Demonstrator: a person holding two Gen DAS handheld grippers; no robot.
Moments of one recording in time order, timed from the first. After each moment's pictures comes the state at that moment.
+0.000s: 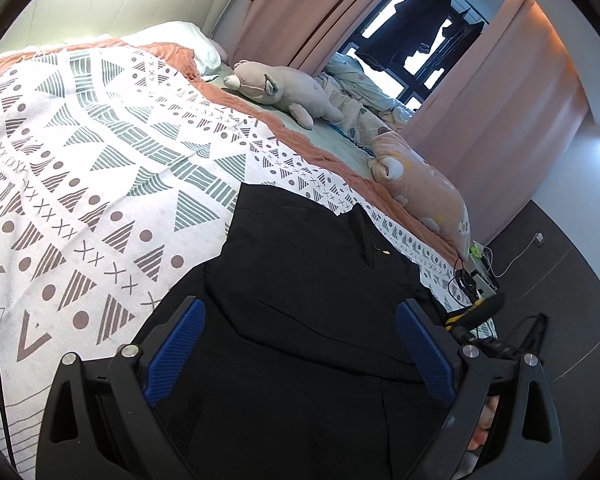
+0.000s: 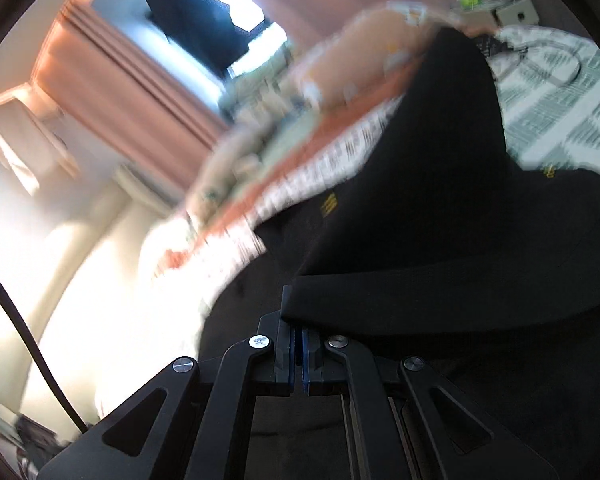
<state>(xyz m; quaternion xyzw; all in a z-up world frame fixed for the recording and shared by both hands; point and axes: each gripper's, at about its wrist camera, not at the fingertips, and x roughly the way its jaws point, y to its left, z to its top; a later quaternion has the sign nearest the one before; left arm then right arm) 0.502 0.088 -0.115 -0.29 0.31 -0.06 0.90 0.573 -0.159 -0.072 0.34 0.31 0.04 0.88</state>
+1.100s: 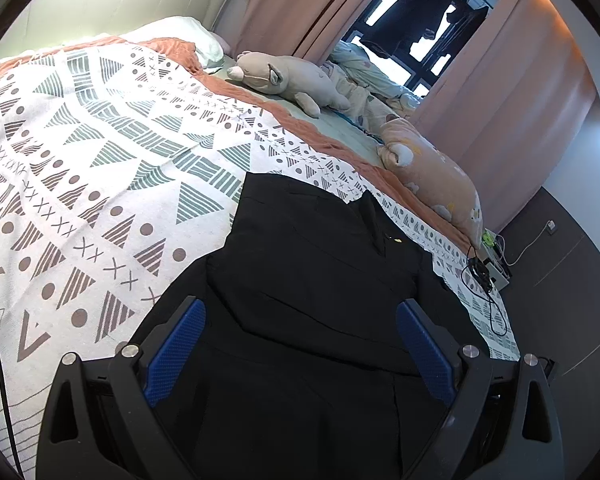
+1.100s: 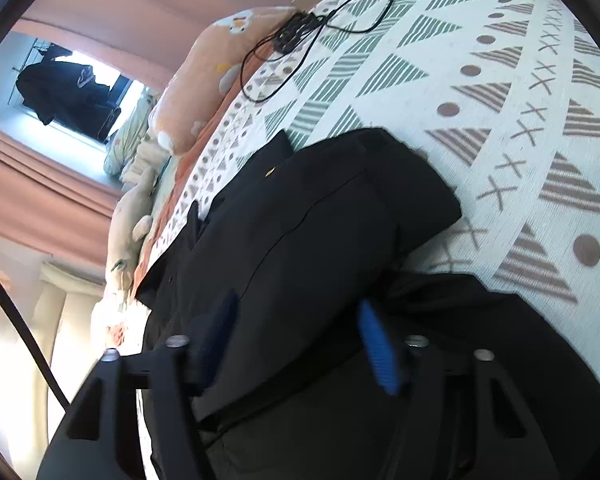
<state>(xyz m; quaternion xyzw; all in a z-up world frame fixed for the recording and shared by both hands) 0.512 0.078 -0.121 -0.27 0.34 -0.04 0.90 0.485 -0.331 -0.097 0.47 0.29 -0.14 0.82</state>
